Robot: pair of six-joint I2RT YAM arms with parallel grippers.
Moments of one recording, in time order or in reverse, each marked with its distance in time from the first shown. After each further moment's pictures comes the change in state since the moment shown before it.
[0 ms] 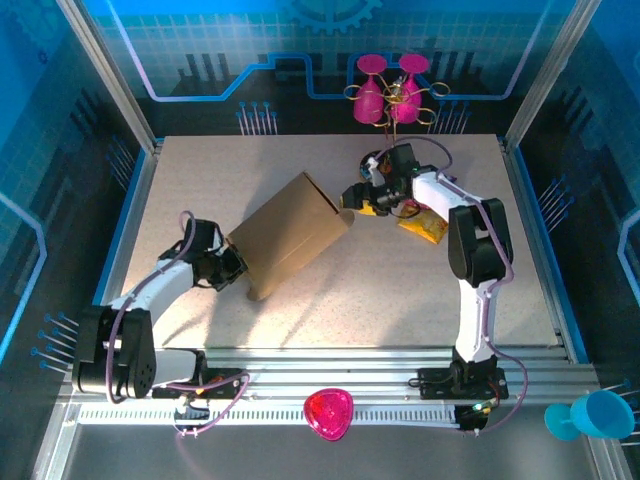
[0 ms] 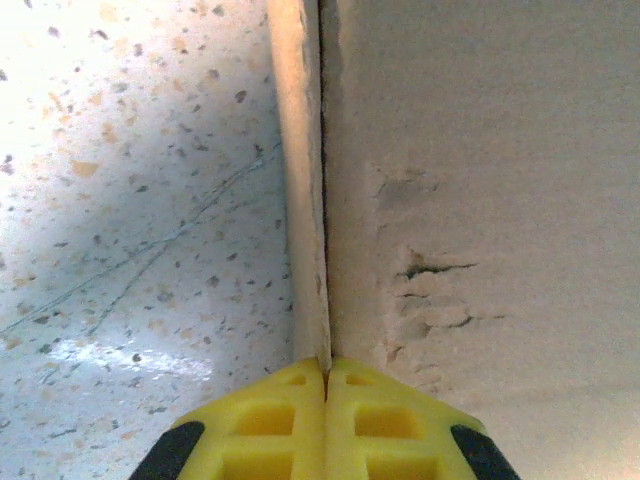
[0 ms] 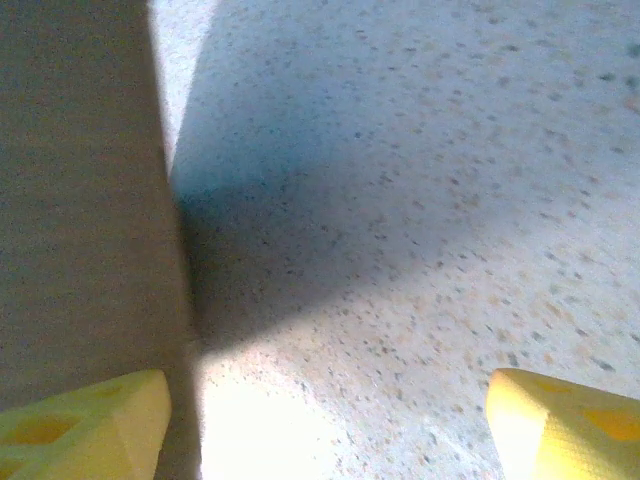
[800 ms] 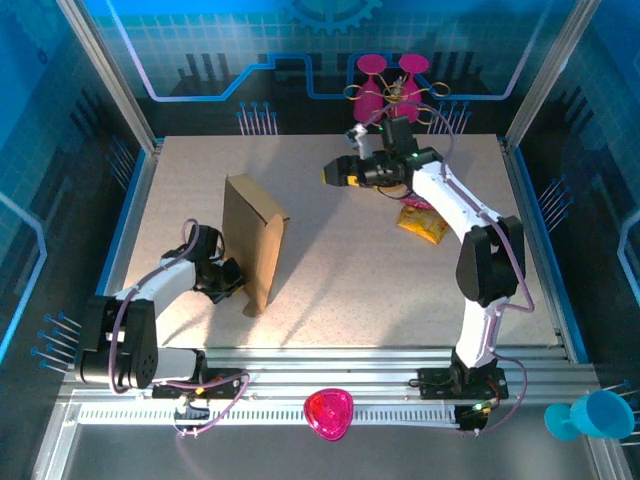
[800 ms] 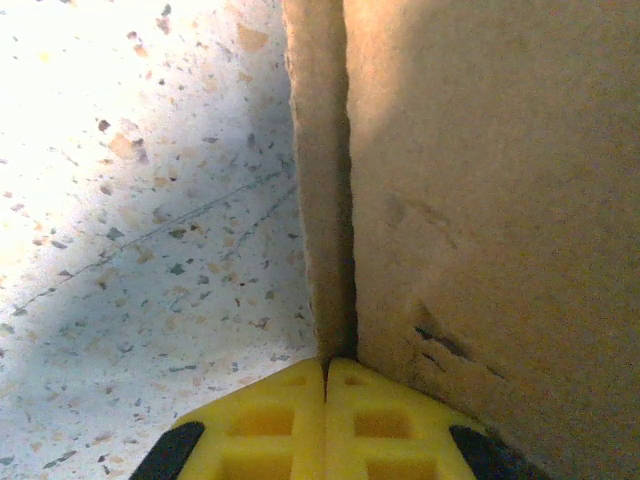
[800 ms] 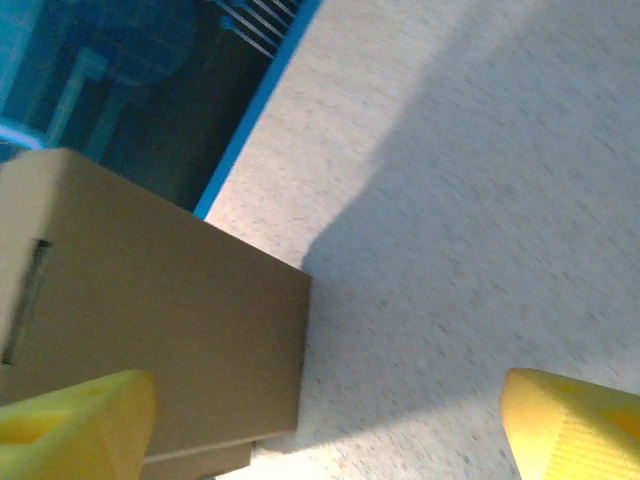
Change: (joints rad) left arm 0.001 0.055 -0.003 -0.117 -0.044 0.009; right arm 0.120 -0.195 0.140 0.023 0.008 0.065
